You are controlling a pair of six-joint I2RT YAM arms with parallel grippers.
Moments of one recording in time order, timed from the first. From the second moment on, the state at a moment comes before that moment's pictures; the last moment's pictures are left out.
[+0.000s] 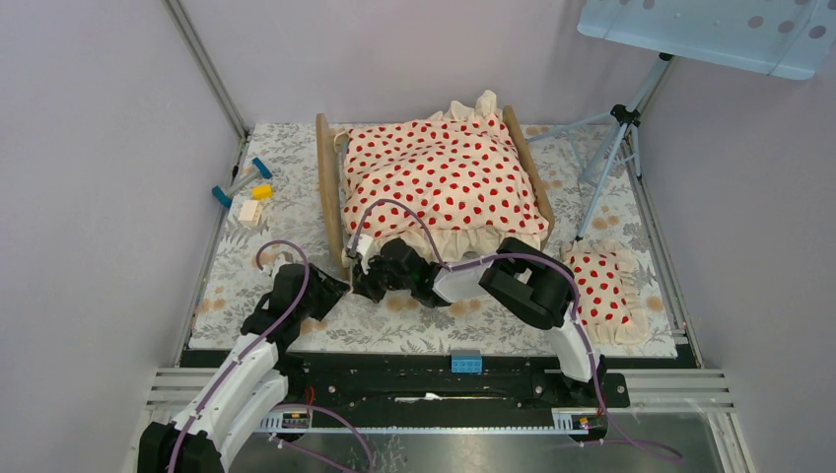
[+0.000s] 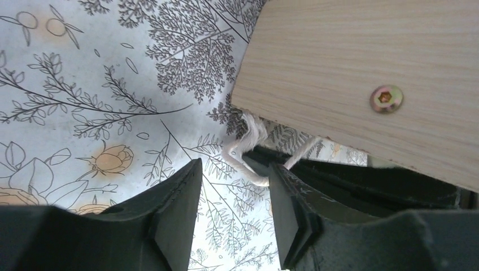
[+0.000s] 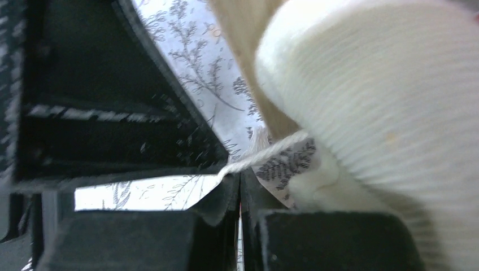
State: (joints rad) left arm -0.26 0.66 0.24 -0.32 0.00 -1.05; right arm 1.04 2.13 1.14 0.57 -0.31 0.10
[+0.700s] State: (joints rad) left arm -0.26 0.63 0.25 -0.37 -0.08 -1.15; right arm 1.06 2.13 1.13 0.59 -0.41 0.11
